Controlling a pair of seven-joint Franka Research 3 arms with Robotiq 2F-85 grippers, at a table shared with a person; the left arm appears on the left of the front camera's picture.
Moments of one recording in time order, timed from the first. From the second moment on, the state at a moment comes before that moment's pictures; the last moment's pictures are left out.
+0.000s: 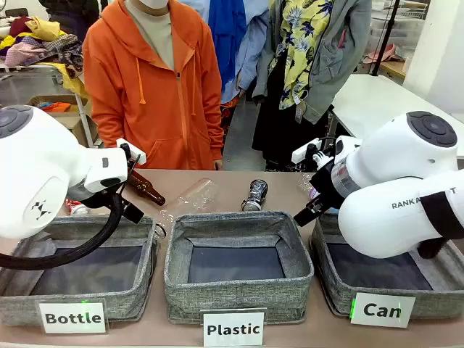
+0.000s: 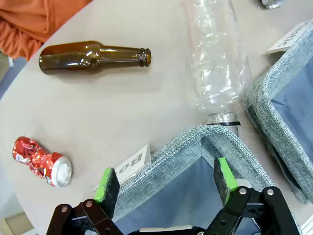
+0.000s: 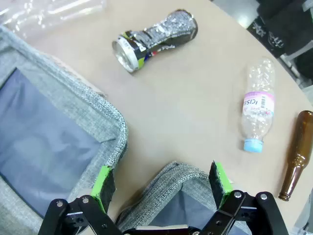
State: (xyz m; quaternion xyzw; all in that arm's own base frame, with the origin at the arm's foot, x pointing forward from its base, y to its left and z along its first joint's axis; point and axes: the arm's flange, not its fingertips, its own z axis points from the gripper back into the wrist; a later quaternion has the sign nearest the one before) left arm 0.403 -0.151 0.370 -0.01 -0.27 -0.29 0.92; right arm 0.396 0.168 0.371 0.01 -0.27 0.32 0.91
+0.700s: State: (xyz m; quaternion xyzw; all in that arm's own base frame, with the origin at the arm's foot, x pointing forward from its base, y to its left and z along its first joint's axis) left arm 0.403 -0.151 0.370 -0.01 -0.27 -0.29 0.92; right arm 0.396 0.168 0.371 0.01 -0.27 0.32 0.91
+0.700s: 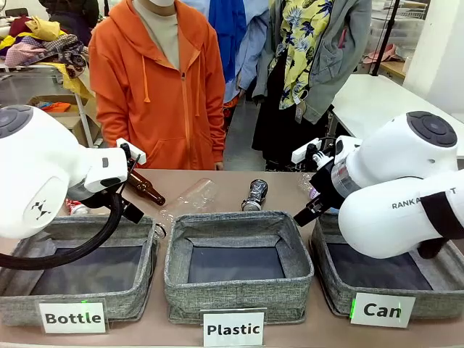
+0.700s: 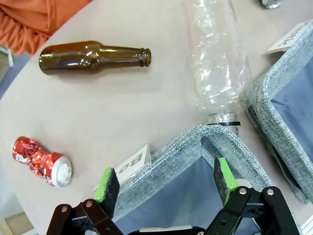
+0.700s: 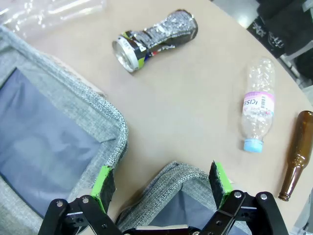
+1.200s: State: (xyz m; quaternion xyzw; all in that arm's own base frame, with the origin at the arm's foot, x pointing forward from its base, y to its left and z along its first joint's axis) left arm 0.403 -0.151 0.370 -0.01 -0.27 -0.29 0.92; right arm 0.396 0.168 0.371 0.01 -0.27 0.32 0.91
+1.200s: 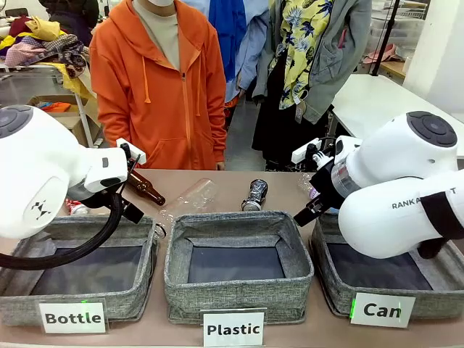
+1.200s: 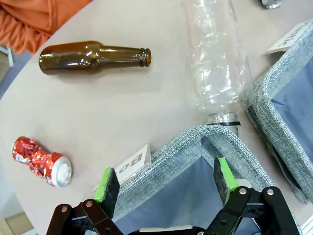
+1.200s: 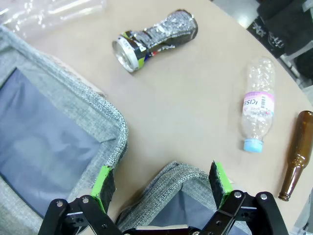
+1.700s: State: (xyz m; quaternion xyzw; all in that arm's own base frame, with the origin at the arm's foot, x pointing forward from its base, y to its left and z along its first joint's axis) left arm 0.403 -0.151 0.370 -0.01 -0.27 -0.29 0.92; right arm 0.396 0.168 0.371 0.01 -0.27 0.32 0.91
